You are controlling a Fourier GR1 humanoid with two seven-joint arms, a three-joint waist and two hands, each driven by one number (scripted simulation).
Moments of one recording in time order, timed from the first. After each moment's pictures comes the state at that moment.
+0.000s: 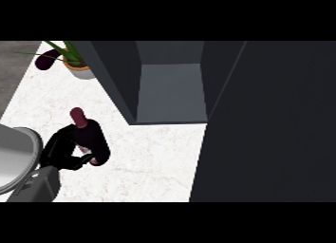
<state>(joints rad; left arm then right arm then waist) -0.41 0.27 0.26 -0.39 0.17 -0.54 -0.62 -0.12 -0.40 0.64 -2.51 0.11 -0.57 0.60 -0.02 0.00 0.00</state>
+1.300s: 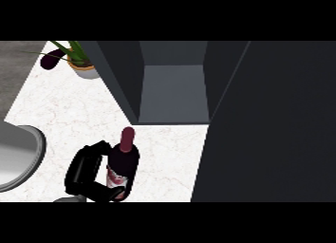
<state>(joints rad) -0.01 0.04 0.00 -1.16 0.13 -0.33 -0.57 -0.01 -0.48 0.68 -2.51 0.10 -0.62 0.47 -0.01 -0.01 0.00</state>
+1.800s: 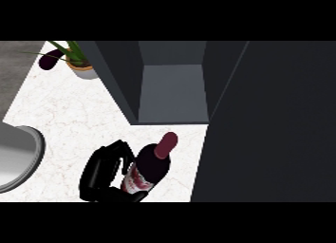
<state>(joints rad) 0.07 0.00 -0.22 -1.43 0.16 -0.12 -0.41 0.01 -0.51 0.68 -2.52 0.09 -0.64 0.43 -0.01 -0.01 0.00</state>
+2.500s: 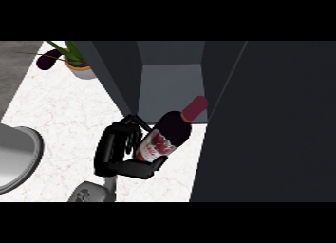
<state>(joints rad) -0.12 0.00 -0.29 -1.42 0.11 0.19 -0.33 0.05 -0.55 0.66 -2.51 0.08 -0.63 0.38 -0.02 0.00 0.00</state>
